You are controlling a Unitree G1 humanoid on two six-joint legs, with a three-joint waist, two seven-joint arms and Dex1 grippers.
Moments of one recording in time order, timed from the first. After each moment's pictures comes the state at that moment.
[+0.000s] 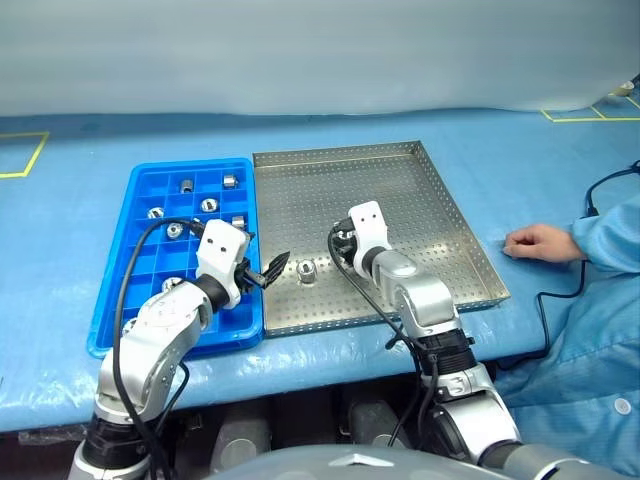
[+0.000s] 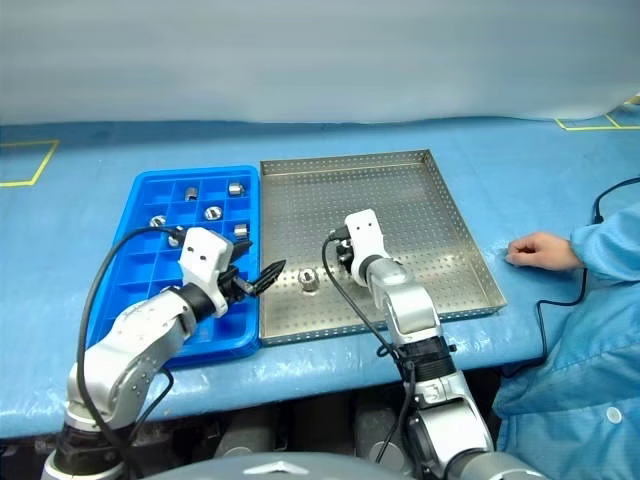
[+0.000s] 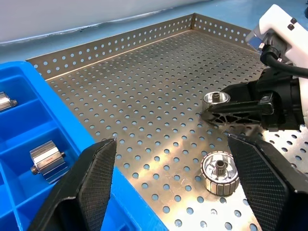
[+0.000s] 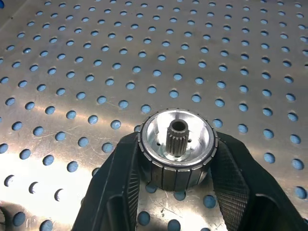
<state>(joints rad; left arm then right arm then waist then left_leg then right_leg) -0.05 0.38 -0.05 -0.60 -0.33 0.77 -0.33 -0.44 -0.06 0.13 0.06 0.05 0.76 0.17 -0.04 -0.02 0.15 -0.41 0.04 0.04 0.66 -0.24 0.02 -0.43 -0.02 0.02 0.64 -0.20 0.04</state>
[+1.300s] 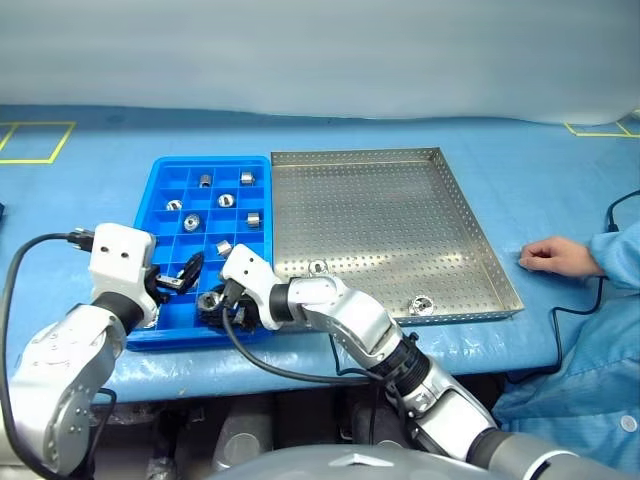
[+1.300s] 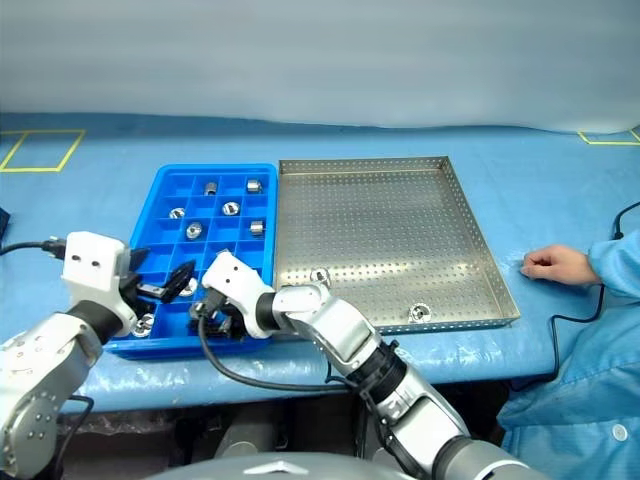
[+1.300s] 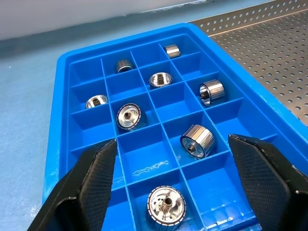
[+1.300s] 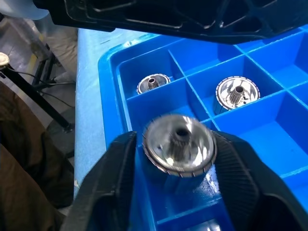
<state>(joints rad) 0.09 0.47 0.40 -0.91 -0.44 1.13 -0.23 -0.51 0.04 0.62 -0.03 0.23 0.74 0.61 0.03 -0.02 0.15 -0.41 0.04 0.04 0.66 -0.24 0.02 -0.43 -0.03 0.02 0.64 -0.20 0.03</state>
